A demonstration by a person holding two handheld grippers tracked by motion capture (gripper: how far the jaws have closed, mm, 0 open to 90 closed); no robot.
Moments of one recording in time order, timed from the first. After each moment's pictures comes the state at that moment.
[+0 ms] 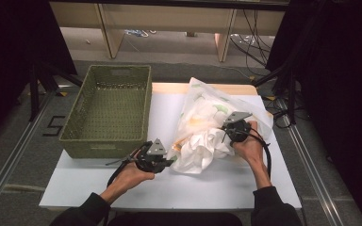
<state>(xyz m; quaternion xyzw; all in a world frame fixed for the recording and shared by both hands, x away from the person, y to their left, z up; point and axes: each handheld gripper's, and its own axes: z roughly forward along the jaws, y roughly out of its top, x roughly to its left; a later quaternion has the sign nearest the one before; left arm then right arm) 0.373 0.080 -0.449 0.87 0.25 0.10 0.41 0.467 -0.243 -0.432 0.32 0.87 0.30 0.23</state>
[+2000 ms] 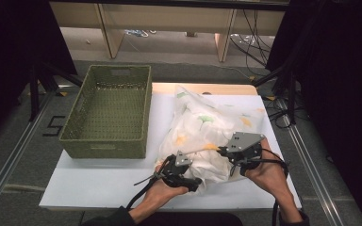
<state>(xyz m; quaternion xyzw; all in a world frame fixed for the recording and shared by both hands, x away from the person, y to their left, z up) 0.345 -0.003 -0.468 0.83 0.36 0.10 0.42 0.348 -0.222 -0.353 0.15 0.91 0.32 0.23</state>
